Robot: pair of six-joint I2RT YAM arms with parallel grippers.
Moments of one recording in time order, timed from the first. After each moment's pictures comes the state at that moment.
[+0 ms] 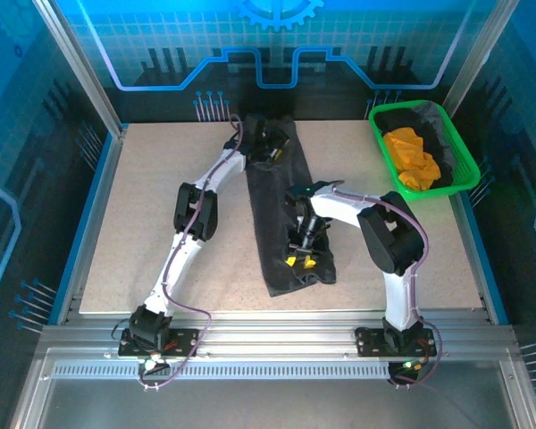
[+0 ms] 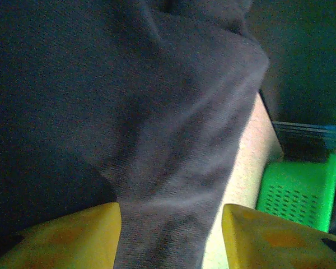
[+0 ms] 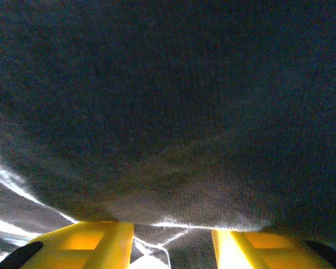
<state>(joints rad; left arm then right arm) -0.32 2.84 2.61 -0.36 0.35 -1.19 0.60 2.00 1.33 -1.06 -0.41 0.71</state>
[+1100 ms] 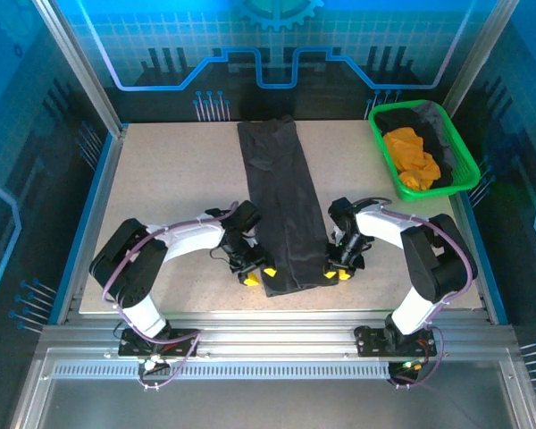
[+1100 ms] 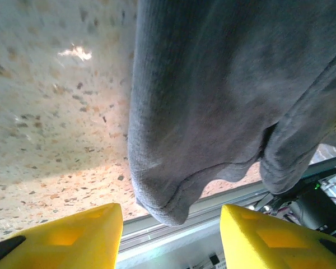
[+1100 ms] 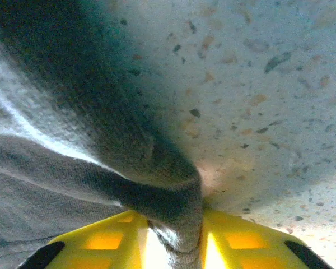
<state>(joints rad) -0.65 1.69 0.94 -0.67 0.61 -1.02 0.40 1.67 0.90 -0.95 -0.33 0.53</state>
